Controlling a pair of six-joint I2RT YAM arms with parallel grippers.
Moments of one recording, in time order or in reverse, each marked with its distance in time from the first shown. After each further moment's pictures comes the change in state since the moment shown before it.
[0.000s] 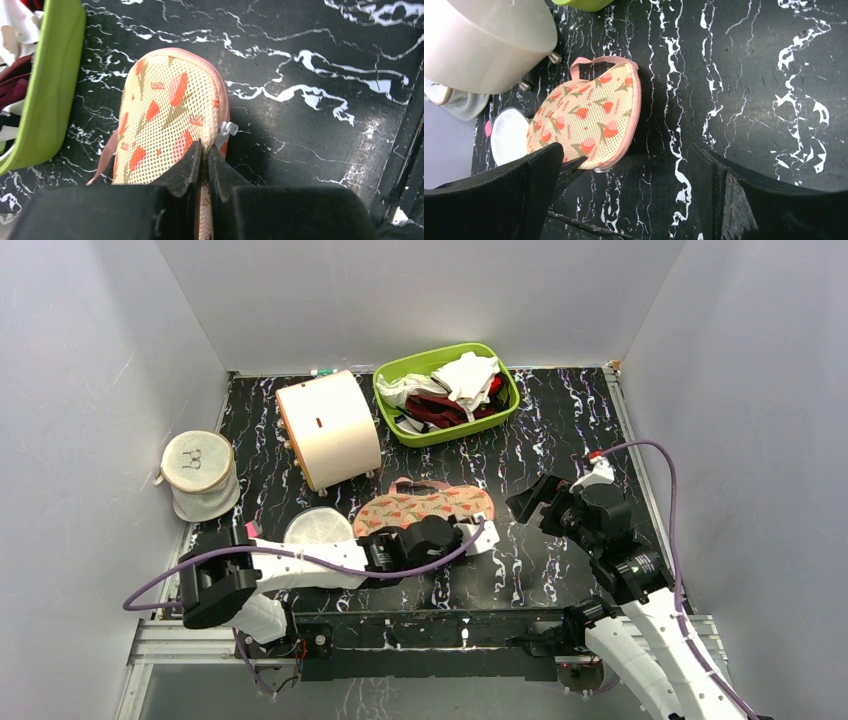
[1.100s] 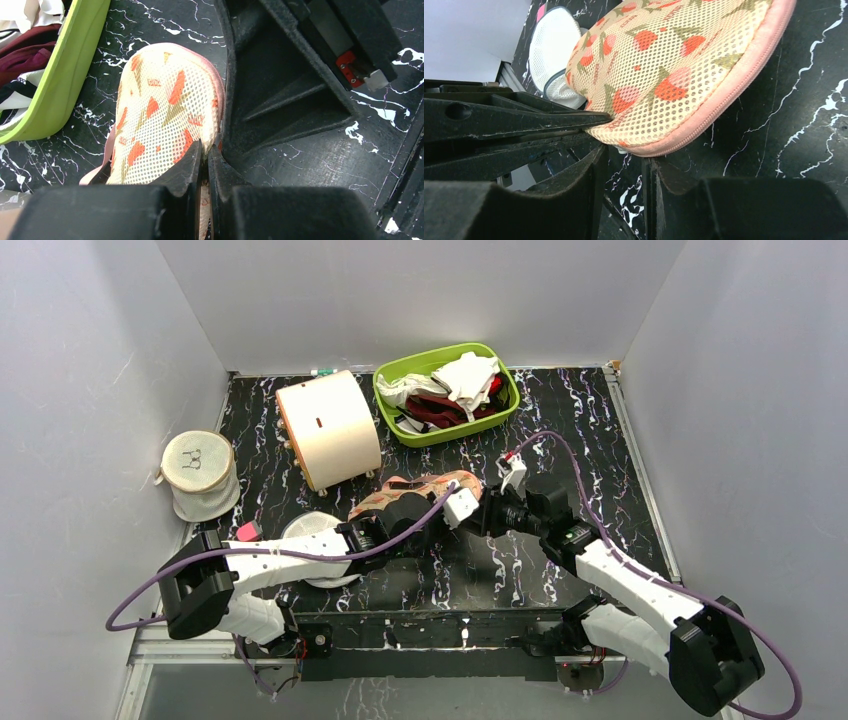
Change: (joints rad) left arm 0.129 -0.118 -0.008 -0.037 0.080 -0.129; right arm 0.158 0.429 -0.187 0.658 -0.446 -0.097
